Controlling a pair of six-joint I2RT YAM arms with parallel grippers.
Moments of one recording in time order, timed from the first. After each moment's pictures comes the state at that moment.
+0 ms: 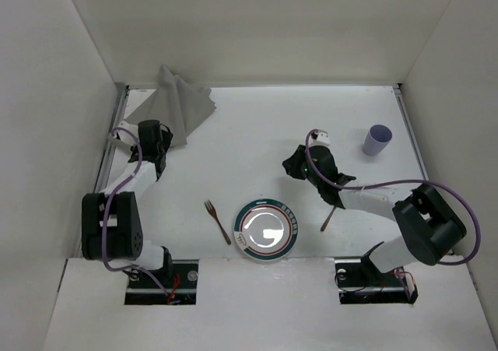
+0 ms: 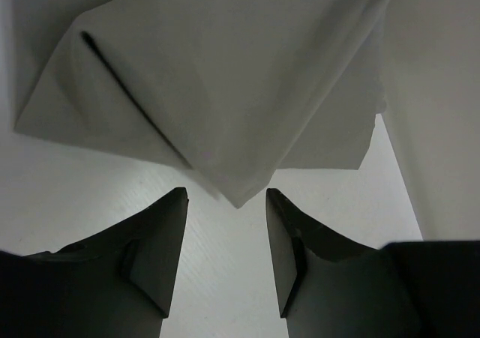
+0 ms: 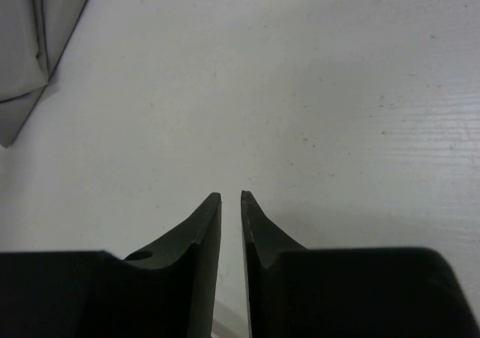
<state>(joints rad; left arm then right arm) 0.01 1.41 0.76 0.08 -0.34 -1.02 0.61 1.45 0.64 0.37 0.17 0.71</state>
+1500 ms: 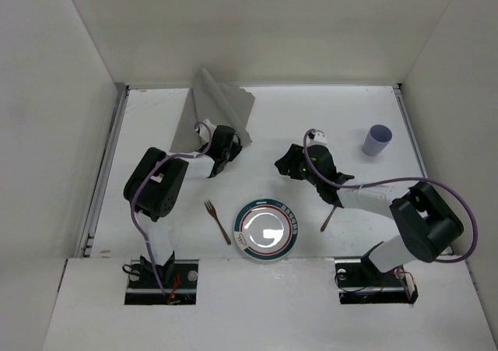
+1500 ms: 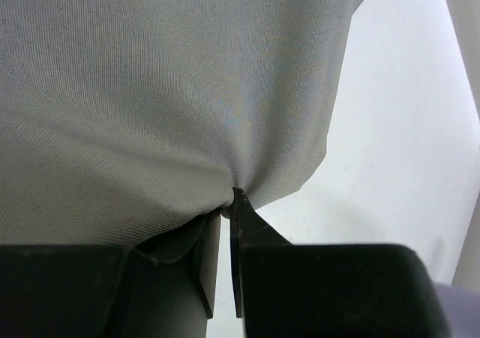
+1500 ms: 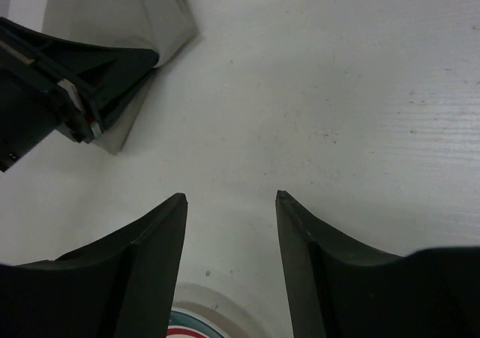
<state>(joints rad) -0.47 1.89 0.96 0.28 -0.26 -1.12 0.61 1.49 0.66 0.38 0.12 0.71</state>
